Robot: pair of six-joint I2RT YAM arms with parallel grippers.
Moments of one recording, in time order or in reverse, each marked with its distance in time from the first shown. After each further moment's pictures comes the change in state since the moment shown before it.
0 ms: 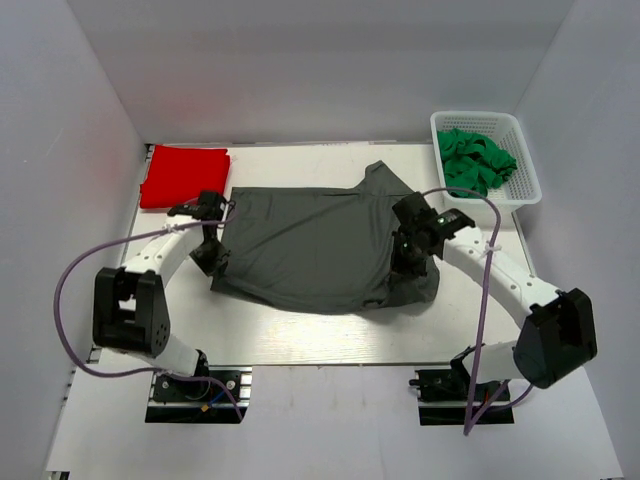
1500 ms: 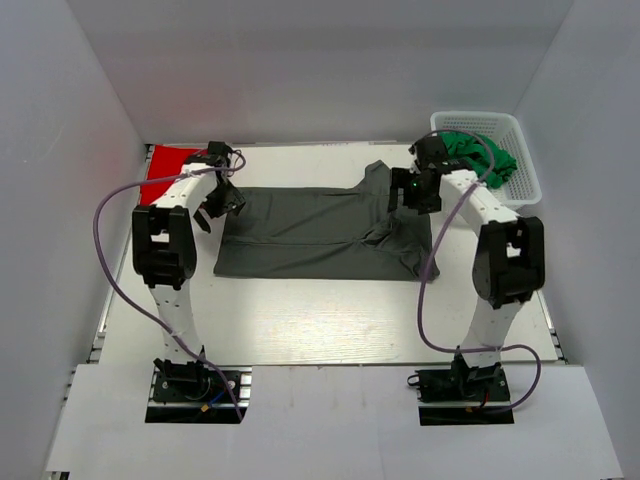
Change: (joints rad) left arm 0.054 0.588 0.676 0.029 -0.079 0.120; right arm -0.323 0.560 0.493 0.293 0.029 -0.446
